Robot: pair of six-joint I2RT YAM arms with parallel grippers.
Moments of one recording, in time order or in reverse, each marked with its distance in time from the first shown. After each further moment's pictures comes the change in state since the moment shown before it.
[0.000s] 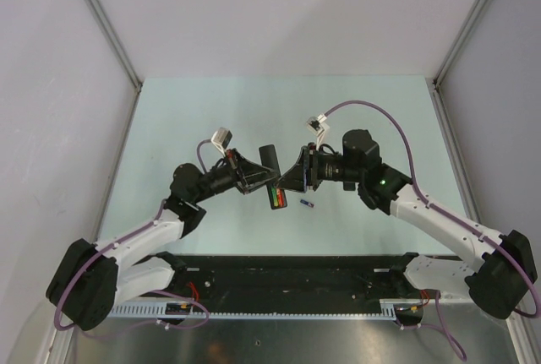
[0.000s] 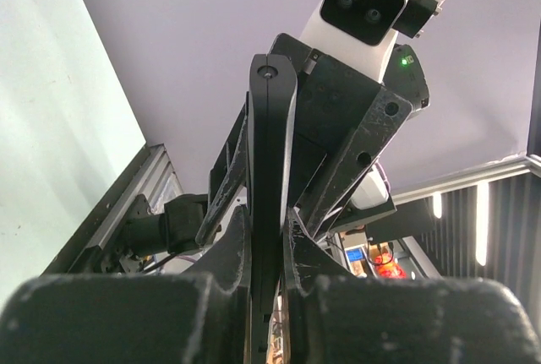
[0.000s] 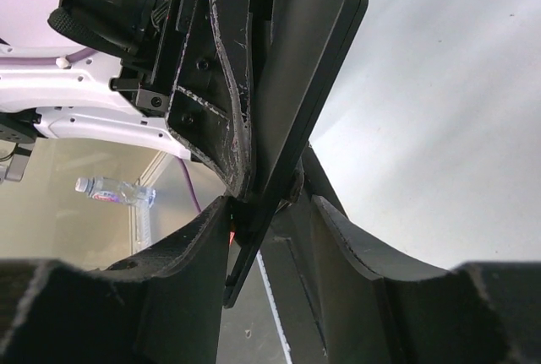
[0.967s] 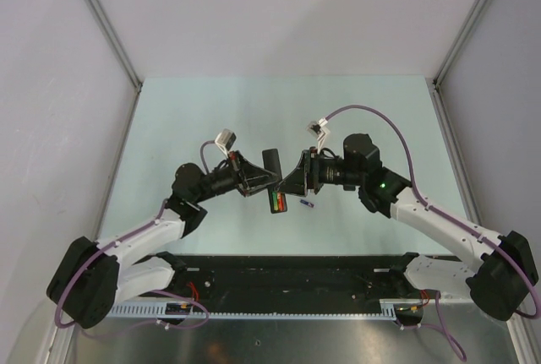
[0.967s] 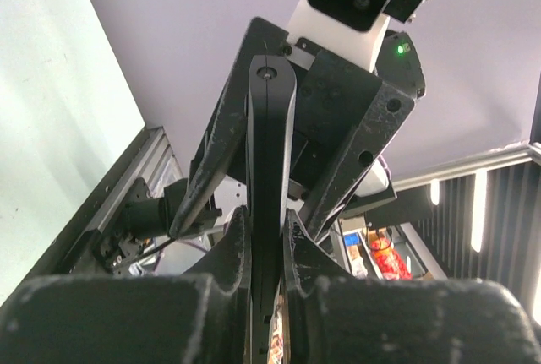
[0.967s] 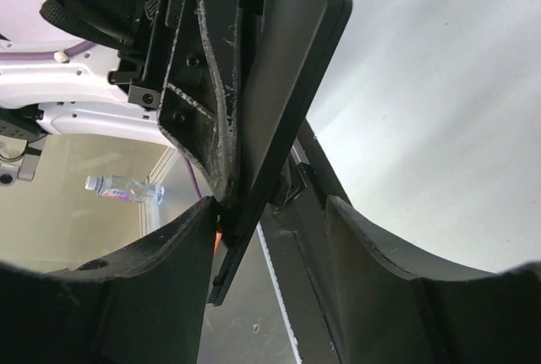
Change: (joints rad) left arm -0.007 0.010 0.000 -0.011 0.031 0.000; right arm -0.001 -0.013 -0.046 0.039 -0.023 0.037
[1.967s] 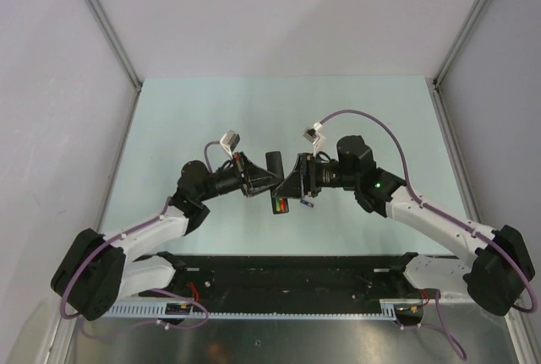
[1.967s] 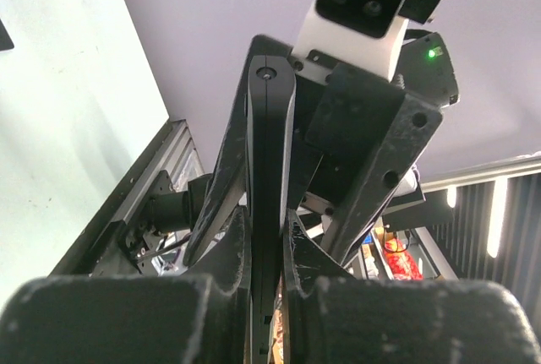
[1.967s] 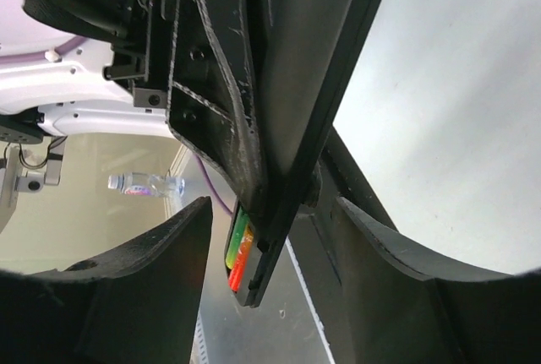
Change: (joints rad) left arm -0.001 0.063 -0.001 -0.019 0.013 0.056; right arm 0.013 0.026 -0.013 -0.029 -0.004 0.088
